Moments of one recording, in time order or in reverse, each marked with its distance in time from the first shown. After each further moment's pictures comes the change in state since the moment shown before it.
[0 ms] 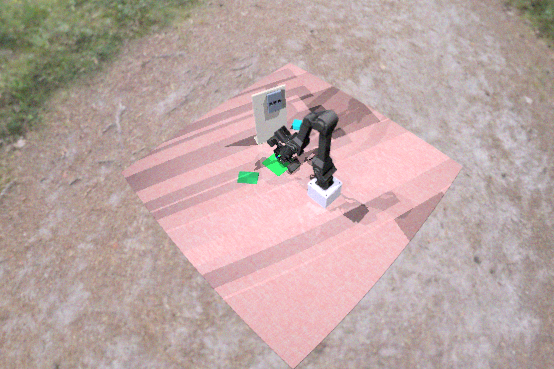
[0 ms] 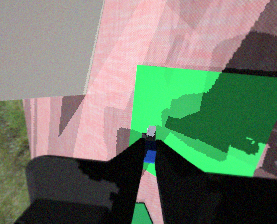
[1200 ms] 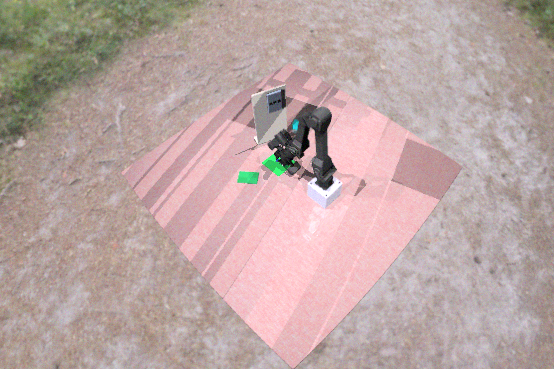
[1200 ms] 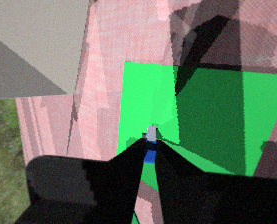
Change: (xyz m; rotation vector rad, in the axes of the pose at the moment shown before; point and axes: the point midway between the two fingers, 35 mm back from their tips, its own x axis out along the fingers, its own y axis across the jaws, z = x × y) arm 0.013 -0.013 -0.001 -0.002 -0.001 -0.003
